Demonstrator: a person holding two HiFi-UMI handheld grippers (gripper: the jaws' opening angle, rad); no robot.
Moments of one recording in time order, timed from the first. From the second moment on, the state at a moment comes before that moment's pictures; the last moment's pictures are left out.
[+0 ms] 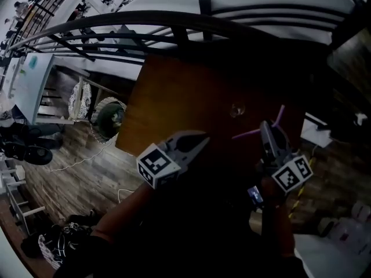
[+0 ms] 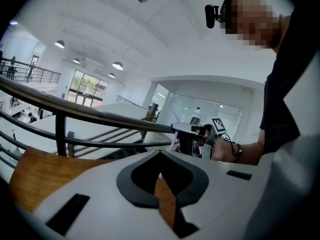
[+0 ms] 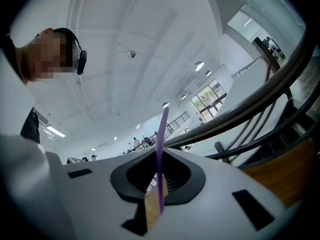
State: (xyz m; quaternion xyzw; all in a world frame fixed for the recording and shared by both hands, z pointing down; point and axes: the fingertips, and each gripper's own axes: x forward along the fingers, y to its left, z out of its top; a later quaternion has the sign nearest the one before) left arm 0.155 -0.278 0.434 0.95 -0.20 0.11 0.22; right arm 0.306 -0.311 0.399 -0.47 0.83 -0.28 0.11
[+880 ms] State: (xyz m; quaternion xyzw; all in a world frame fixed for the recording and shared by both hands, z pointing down) left arm 0.187 -0.347 0.473 0.95 -0.16 0.11 0.25; right arm 0.337 -0.414 0.477 -0.52 0.80 -0.30 0.07
